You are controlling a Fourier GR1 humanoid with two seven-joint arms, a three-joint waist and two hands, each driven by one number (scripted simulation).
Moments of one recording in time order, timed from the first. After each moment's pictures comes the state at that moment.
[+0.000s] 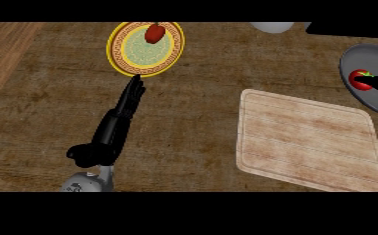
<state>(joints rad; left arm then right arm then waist) -0.10 0.11 -0.27 -1.55 0.08 0.10 -0.12 -0.84 -0.72 -0.46 -0.15 0.36 -0.03 -0.62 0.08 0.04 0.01</state>
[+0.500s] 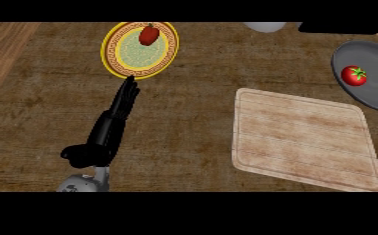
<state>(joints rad) -0.08 0.11 -0.24 -1.55 0.09 0.11 -0.12 -0.76 -0.86 -0.57 -0.10 0.24 0.34 -0.69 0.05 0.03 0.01</state>
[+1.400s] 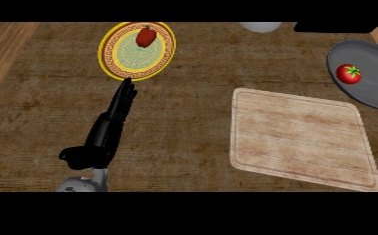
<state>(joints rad) -0.06 0.11 -0.23 -1.55 0.08 0.10 -0.13 -0.54 -0.91 -0.54 -0.20 0.23 0.48 -0.77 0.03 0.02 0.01</state>
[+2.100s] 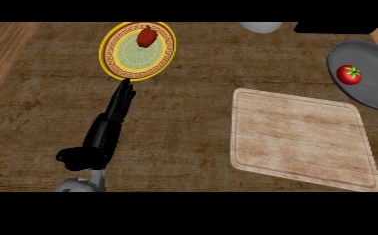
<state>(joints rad) -0.05 0.12 -0.22 -1.57 0.08 0.10 -0.12 -0.48 -0.92 -0.50 -0.23 0.25 0.44 -0.81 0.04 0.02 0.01</state>
